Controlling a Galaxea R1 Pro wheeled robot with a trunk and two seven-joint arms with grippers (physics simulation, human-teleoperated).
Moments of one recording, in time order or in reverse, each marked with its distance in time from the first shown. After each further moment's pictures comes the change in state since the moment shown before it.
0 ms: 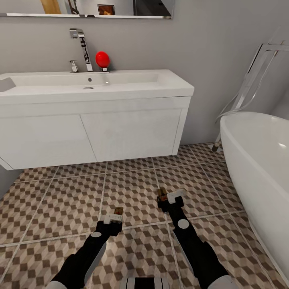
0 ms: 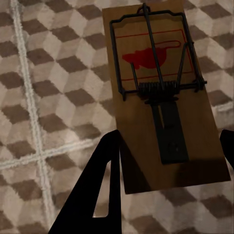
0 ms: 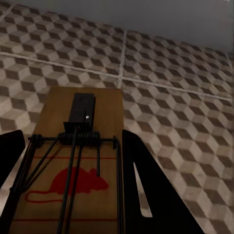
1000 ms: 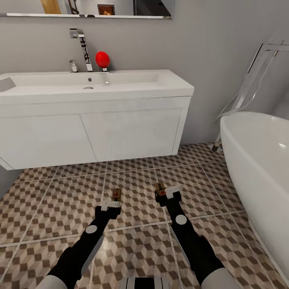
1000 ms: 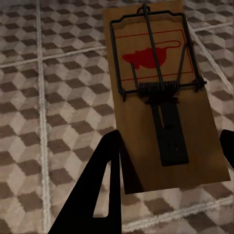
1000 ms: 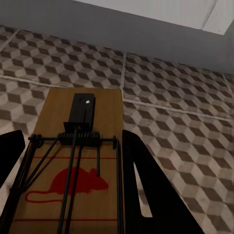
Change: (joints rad) left arm -0.024 0.033 -0.004 -0.068 -0.001 -0.235 -0.003; right arm -0.041 0.017 0.002 0.026 0.007 -0.058 -0.007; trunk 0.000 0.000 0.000
